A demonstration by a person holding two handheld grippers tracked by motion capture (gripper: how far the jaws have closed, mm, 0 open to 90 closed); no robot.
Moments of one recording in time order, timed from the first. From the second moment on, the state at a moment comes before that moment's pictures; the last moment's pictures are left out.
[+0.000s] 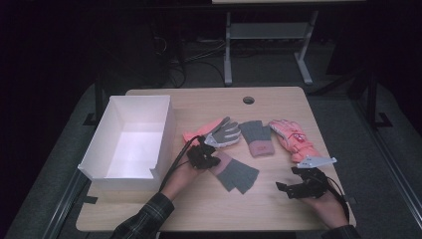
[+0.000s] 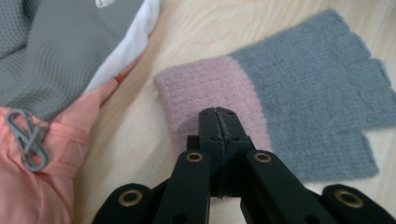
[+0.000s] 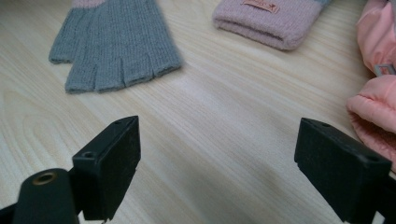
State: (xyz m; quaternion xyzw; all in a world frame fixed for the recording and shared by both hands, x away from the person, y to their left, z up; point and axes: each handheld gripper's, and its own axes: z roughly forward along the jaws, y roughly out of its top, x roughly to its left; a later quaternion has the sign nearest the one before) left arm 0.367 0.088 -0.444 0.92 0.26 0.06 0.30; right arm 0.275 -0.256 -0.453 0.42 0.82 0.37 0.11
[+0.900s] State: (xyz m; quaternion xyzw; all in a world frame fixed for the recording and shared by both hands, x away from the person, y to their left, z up) left arm 0.335 0.097 -0.434 0.92 0.24 0.02 0.30; right arm 0.274 -0.258 -0.453 0.42 0.82 0.37 0.11
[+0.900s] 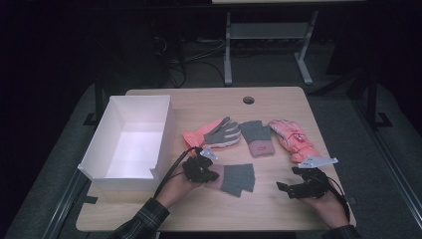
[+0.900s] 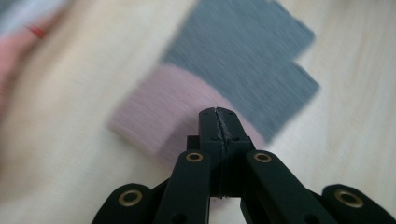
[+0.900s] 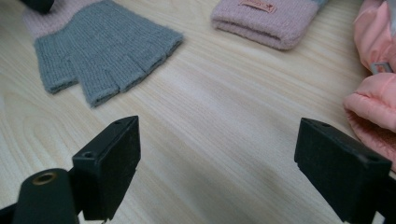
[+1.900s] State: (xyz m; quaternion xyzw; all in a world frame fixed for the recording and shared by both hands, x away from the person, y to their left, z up) left arm 0.339 0.105 -0.439 0.93 0.26 0.02 0.27; right arm 0.274 -0.258 -0.453 0.42 0.82 0.37 0.11
